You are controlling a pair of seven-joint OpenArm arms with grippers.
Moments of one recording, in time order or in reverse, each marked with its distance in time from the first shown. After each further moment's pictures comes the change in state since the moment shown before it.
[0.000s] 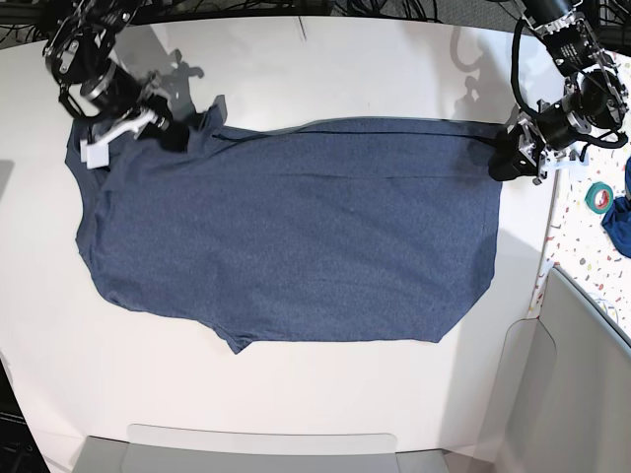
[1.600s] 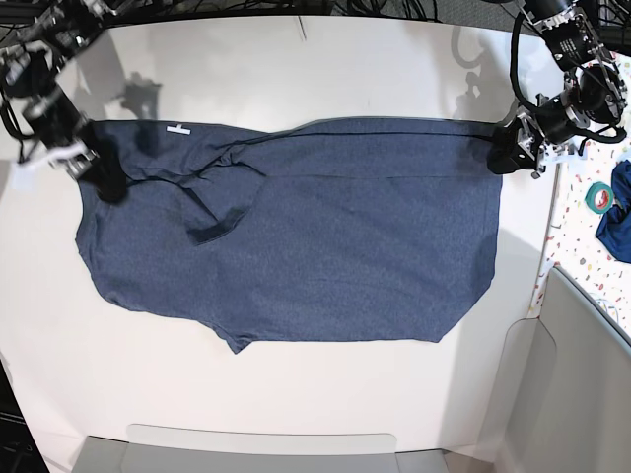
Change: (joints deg) left arm 1.2 0.2 0.2 0.0 0.0 0.0 0.0; right arm 3.5 6.0 14.7 0.7 7.1 0.1 0.2
